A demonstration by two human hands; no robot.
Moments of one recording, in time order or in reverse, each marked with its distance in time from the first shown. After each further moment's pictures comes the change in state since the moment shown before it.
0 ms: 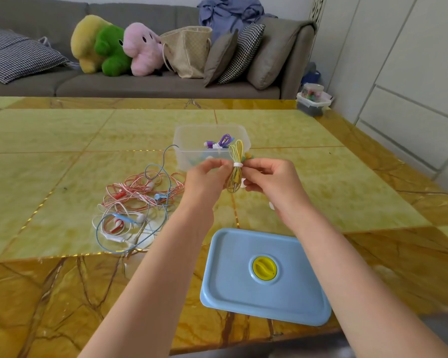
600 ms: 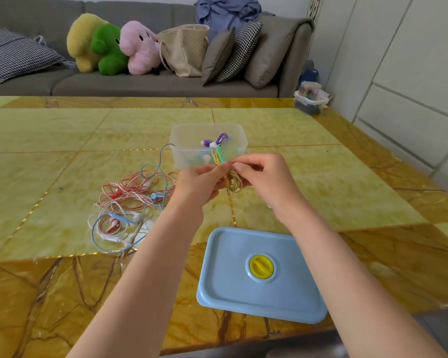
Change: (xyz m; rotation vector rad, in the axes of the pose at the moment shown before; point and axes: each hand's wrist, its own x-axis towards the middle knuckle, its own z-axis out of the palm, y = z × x) left_hand 0.005 -0.006 -0.008 0.004 -0.056 -0.011; right_hand 0.006 0.000 0.003 -0.220 -0.001 -0.116
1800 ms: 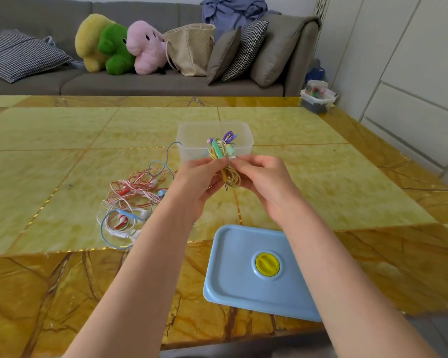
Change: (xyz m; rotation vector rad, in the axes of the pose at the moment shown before) left_hand 0.004 0.007 -0.011 -0.172 -0.052 -0.048; right_hand -0.002 -0.005 0.016 0.415 -0.024 0.229
